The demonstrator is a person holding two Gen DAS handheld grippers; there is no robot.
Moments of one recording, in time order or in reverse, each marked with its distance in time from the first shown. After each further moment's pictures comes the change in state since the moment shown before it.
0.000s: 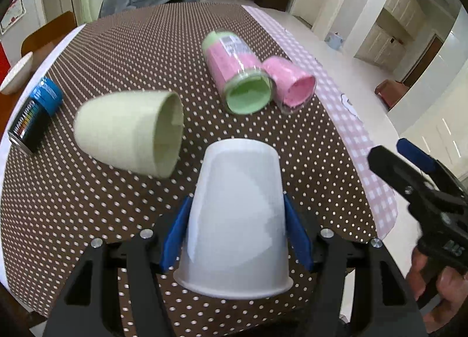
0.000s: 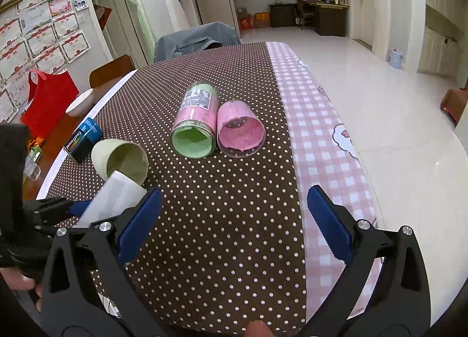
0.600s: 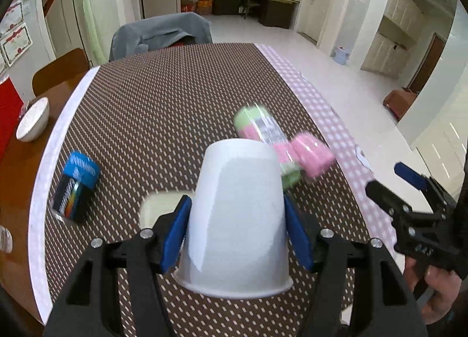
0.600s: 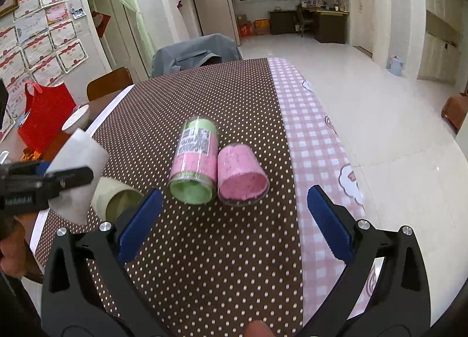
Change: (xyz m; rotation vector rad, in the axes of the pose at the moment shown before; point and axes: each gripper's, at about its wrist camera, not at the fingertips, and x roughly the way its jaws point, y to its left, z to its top) left arm -0.058 0.033 0.086 0.051 -0.092 0.062; right arm 0.015 0.006 0.054 -0.002 -0.028 0.005
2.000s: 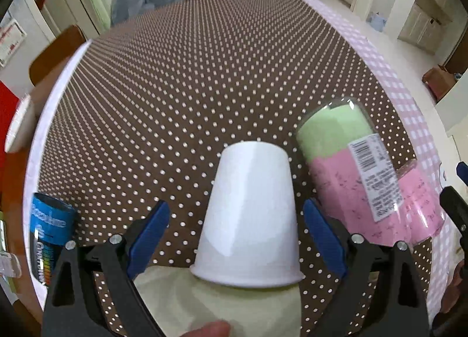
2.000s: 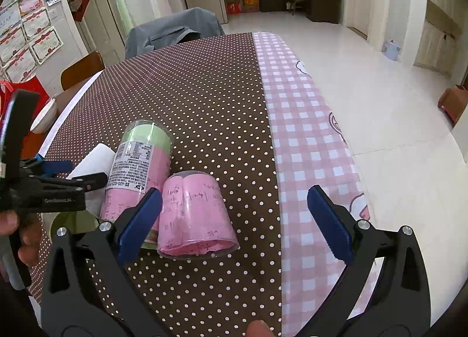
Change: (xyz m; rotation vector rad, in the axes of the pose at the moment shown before) left arm 0.169 0.033 0.081 -0.034 0.255 0.145; right arm 0.109 -0.036 0.048 0.010 0.120 -0.059
